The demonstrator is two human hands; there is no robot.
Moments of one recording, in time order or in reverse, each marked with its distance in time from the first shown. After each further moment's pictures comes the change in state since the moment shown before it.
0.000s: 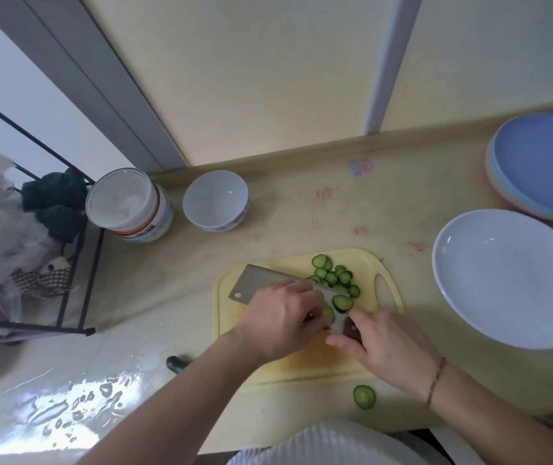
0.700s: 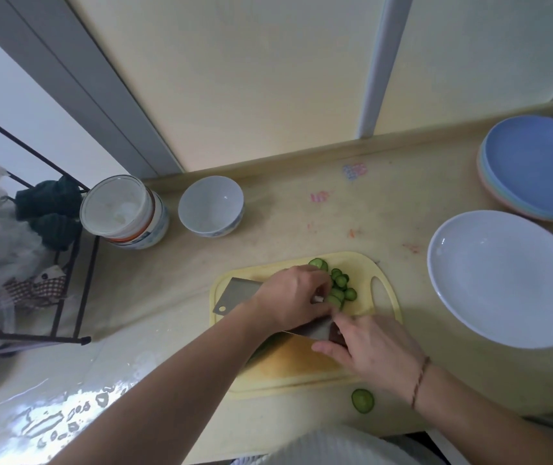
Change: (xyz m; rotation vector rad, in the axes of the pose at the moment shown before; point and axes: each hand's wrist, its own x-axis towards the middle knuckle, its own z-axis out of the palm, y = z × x) left_hand 0.048 -0.007 0.002 -0.080 -0.224 -0.090; right_hand 0.007 -0.012 -0.001 -0.064 -0.028 -0.099
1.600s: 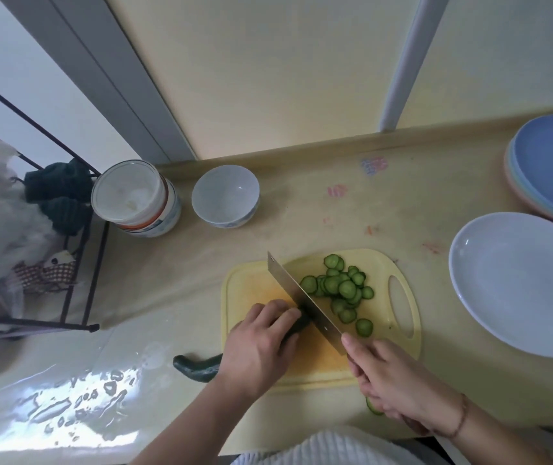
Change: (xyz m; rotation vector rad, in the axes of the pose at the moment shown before) left_hand -0.105 -0.033 0.059 0.115 0.499 -0.058; right_hand -0.018 -0.023 0.003 1.172 -0.292 0.451
